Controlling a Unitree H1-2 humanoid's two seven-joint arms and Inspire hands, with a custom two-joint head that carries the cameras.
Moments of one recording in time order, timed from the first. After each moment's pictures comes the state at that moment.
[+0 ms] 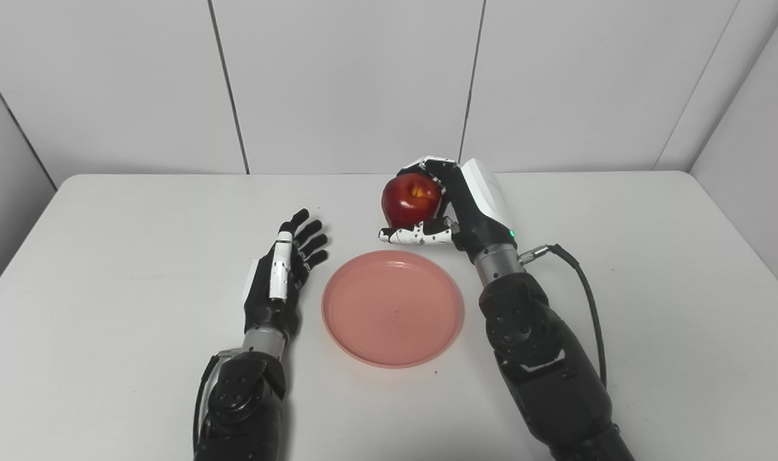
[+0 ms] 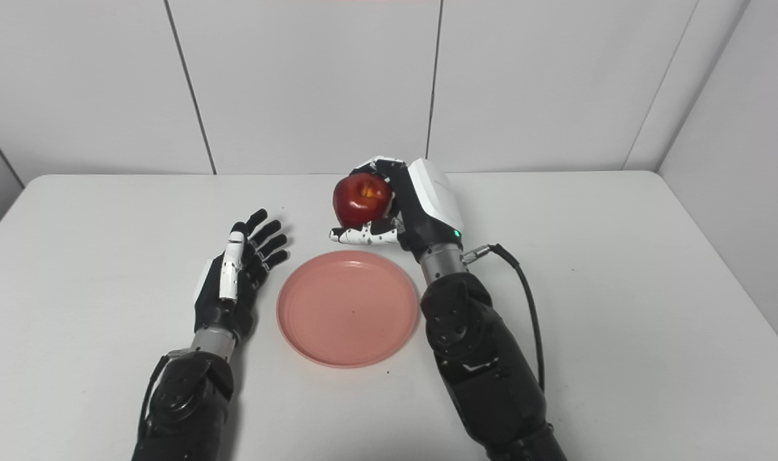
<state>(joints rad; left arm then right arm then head) -0.28 -0.12 0.01 0.19 -0.14 0.11 -0.01 -0.45 -0.09 0.28 -0.04 -0.56 0.29 -0.03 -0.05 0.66</state>
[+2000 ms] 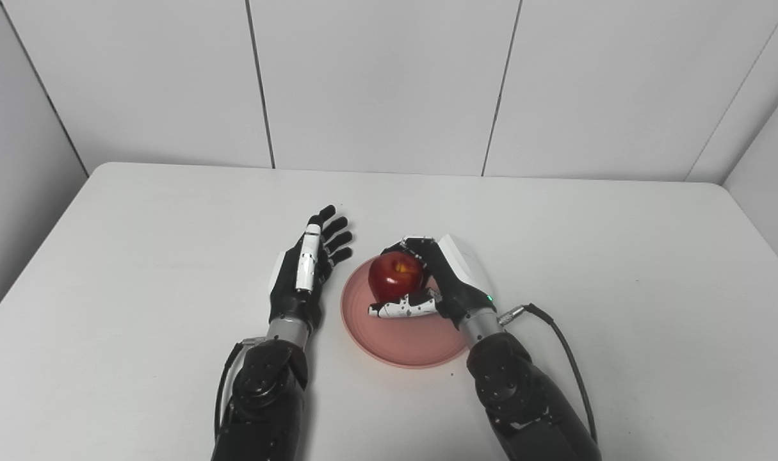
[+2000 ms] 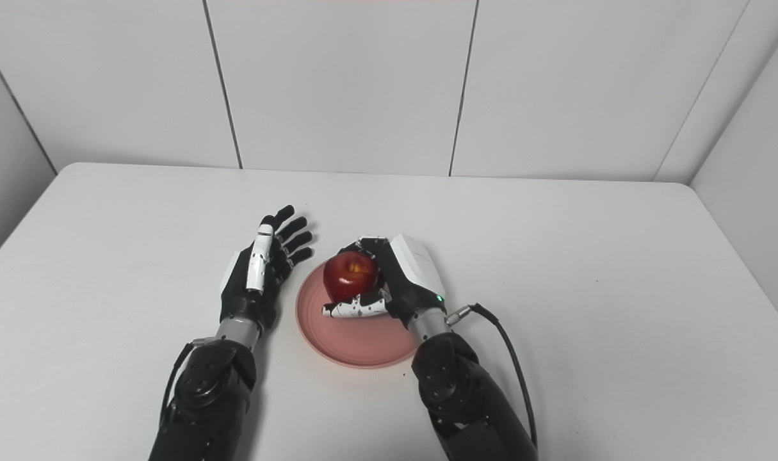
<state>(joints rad) -0.29 -0.12 0.00 0.17 -0.12 0.16 0.02 -0.36 -0.05 0.37 0.13 -0.54 0.18 -0.02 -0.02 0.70</state>
